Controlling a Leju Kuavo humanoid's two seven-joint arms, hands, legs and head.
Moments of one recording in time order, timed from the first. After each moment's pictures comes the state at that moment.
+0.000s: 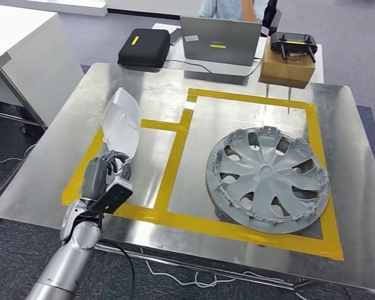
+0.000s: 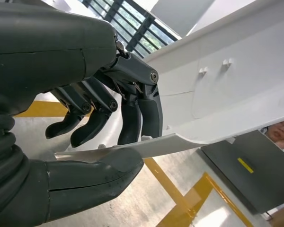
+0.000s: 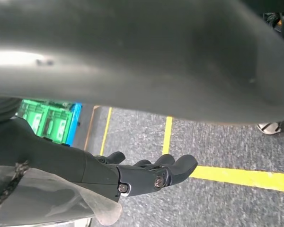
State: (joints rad) left arm -0.23 -0.10 -0.06 -1.11 -0.68 0.23 -0.40; right arm -0.12 0.12 -1.18 -0.29 1.07 0.12 0.43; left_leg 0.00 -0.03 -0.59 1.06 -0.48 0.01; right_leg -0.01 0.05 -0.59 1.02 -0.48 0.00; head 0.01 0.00
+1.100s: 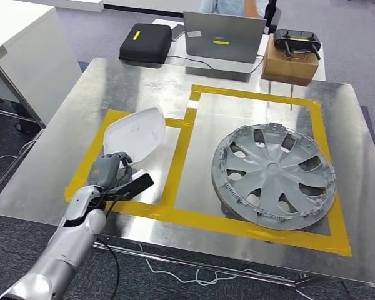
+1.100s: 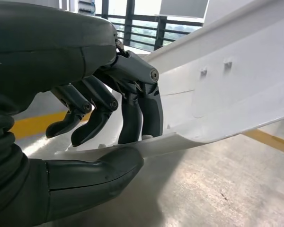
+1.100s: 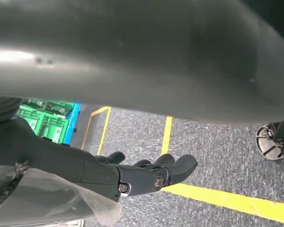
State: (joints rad) left arm -0.41 -0.05 -0.12 -0.82 -1.06 0.20 -0.13; right arm -0.12 0.14 -1.18 -0.27 1.07 0.16 0.43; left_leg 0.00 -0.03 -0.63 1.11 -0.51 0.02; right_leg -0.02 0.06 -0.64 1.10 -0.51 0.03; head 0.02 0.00
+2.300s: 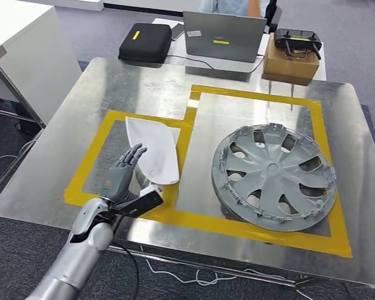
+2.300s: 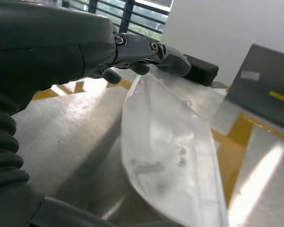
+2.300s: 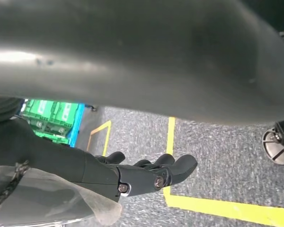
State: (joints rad) left arm -0.25 -0.09 -0.17 -1.05 -0.92 0.15 -0.25; right arm -0.09 0.15 -1.24 -0.27 1.01 0.14 0.43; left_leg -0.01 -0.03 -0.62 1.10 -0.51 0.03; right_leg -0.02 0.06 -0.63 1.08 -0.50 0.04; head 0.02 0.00
